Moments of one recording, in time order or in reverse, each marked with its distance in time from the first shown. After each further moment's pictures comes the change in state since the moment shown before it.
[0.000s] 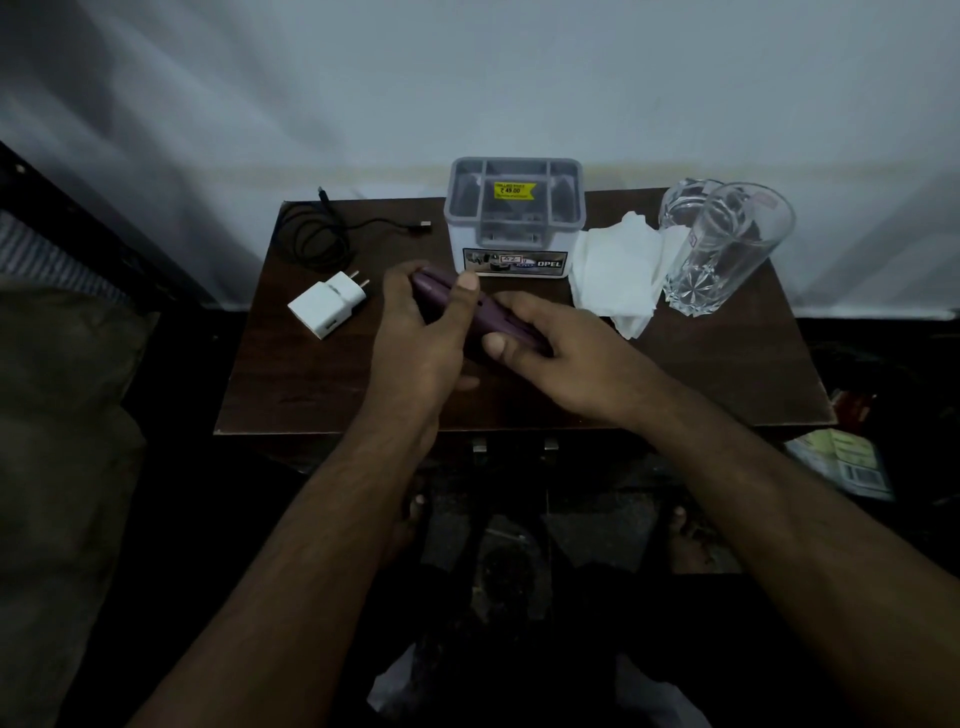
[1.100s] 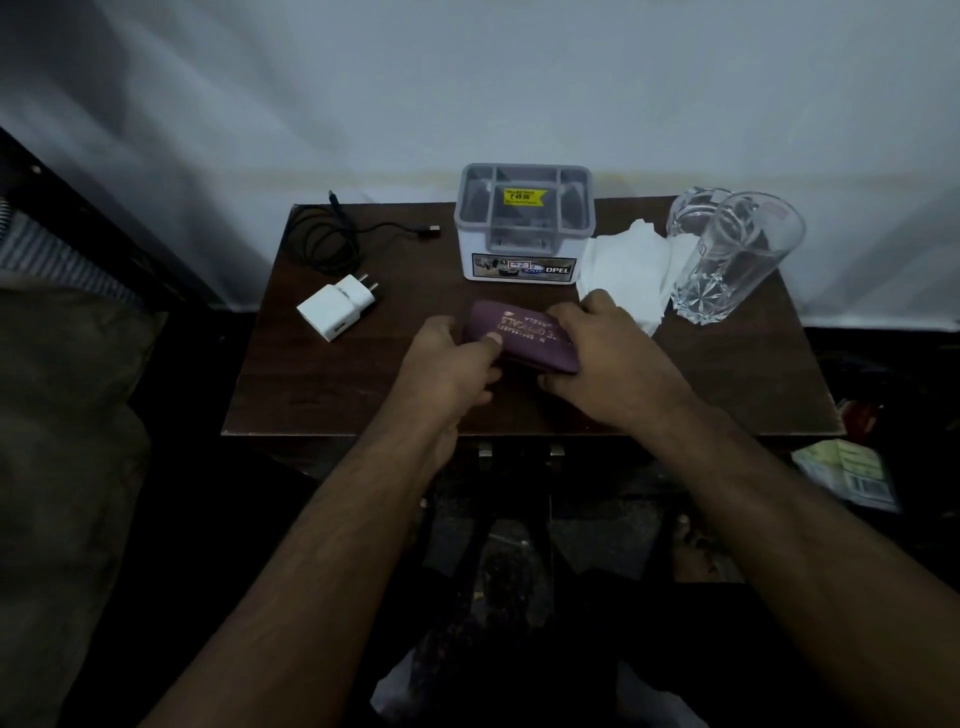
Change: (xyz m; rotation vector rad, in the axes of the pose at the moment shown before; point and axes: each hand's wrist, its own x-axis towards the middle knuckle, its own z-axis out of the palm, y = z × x) left_hand 0.007 -0.015 0.010 -0.018 -0.154 -0.218; right_hand -0.003 0.007 -0.008 -0.476 0.027 0.232
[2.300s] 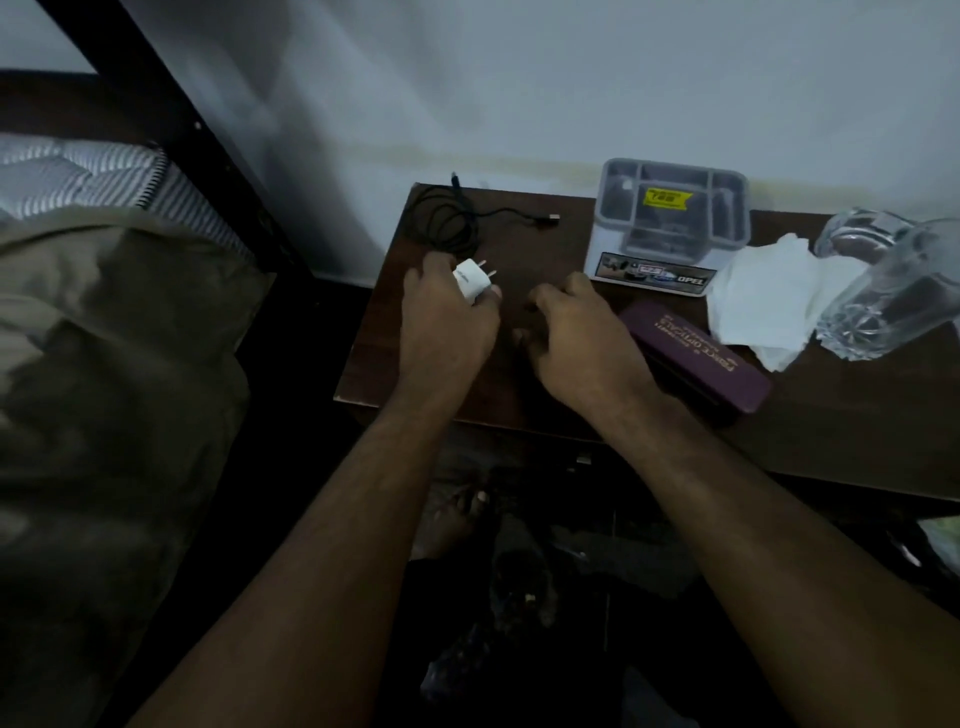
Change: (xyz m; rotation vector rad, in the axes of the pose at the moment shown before) left_hand 0.032 0.007 -0.101 0.578 0.483 0.351; right_hand 0.052 -0.114 0.048 0.062 0.106 -0.146
